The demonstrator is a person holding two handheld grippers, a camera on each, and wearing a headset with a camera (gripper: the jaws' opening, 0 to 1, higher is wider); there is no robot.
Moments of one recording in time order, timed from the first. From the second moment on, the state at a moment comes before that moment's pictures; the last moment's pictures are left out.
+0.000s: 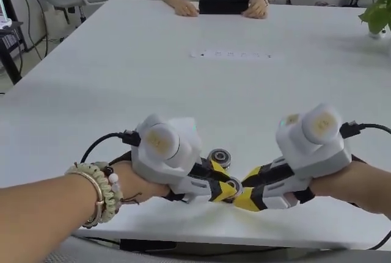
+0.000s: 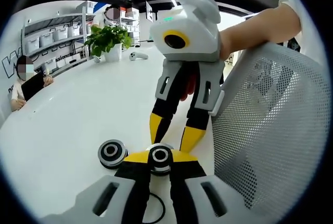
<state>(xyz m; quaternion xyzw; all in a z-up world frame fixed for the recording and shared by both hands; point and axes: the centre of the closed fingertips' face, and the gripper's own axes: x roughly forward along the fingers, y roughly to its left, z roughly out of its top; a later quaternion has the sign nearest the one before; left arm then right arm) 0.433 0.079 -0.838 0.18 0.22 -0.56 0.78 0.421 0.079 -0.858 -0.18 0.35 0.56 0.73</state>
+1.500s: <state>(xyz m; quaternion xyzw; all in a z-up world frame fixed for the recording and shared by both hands) 0.433 0.081 -0.836 0.17 0.21 -0.55 0.79 0.428 0.073 -0.842 0.05 0.45 0.48 0.75</state>
